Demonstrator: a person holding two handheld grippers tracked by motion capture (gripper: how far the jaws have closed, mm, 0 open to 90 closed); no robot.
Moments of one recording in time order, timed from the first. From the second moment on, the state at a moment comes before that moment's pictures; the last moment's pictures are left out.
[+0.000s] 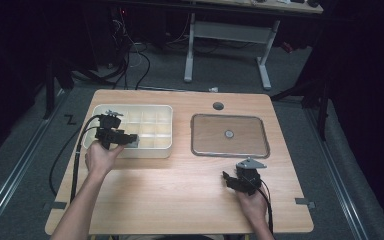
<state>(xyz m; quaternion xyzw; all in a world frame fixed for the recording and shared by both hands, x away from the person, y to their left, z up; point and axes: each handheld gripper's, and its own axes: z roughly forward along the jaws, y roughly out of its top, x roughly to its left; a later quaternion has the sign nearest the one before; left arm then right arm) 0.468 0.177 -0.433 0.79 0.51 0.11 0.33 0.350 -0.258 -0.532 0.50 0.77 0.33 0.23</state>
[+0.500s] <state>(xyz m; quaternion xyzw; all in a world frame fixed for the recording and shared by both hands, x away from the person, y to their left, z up) 0.438 0.176 -0.419 0.79 0.48 0.12 0.38 0.350 -0.258 -0.532 0.50 0.77 0.33 0.23</state>
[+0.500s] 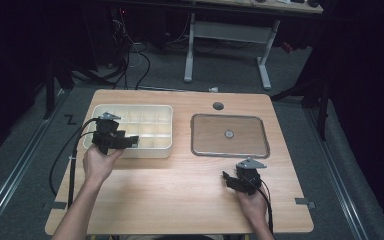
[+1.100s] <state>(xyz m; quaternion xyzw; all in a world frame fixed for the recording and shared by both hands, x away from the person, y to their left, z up) 0.409 0.186 -0.424 0.77 0.48 0.11 0.41 0.350 -0.258 -0.532 0.50 0.77 0.33 0.23</state>
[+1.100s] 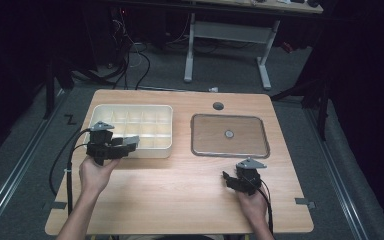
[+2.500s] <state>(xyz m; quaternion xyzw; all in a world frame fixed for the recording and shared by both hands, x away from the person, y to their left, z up) 0.371 0.189 -0.452 0.75 0.48 0.07 0.45 0.350 -0.258 -0.532 0.50 0.77 0.33 0.23</state>
